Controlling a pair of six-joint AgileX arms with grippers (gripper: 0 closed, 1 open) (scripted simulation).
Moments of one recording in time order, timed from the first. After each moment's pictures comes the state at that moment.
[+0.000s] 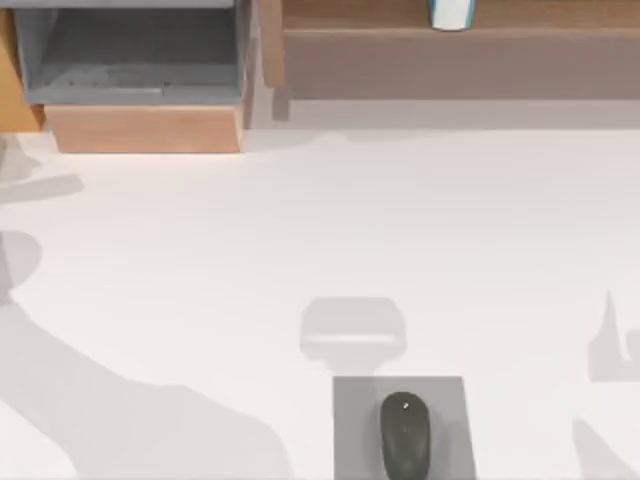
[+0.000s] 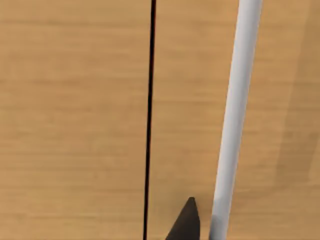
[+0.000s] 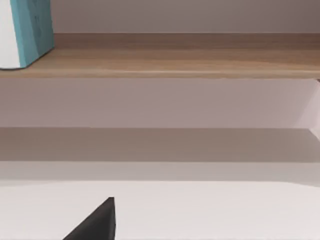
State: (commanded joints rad) left arm 0.39 2.36 1.25 1.07 0.43 1.57; right arm 0.00 0.00 0.00 0.00 0.00 0.00
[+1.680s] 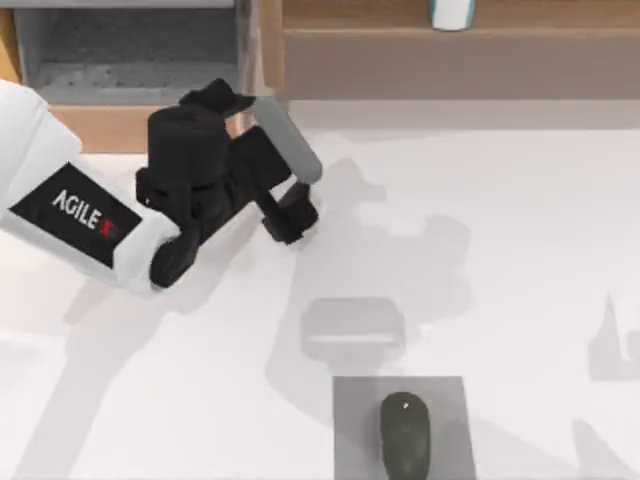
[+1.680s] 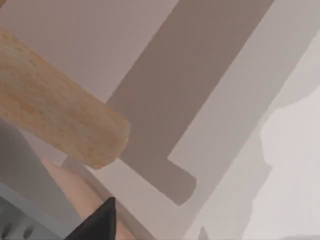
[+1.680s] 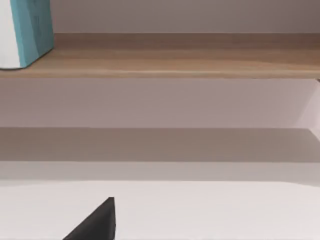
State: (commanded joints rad) left arm -0.43 2.15 0.97 0.82 0.06 0.77; right arm 0.00 0.00 0.00 0.00 0.00 0.00
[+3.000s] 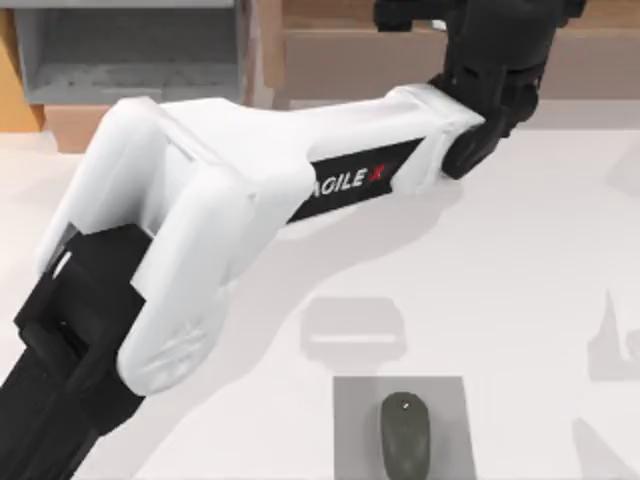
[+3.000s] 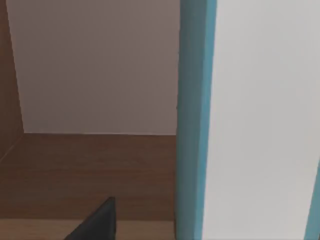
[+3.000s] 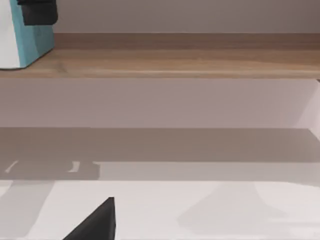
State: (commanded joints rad) left arm -0.84 2.49 2.03 0.49 -0.79 0.01; right arm 0.00 0.00 0.00 0.00 0.00 0.00
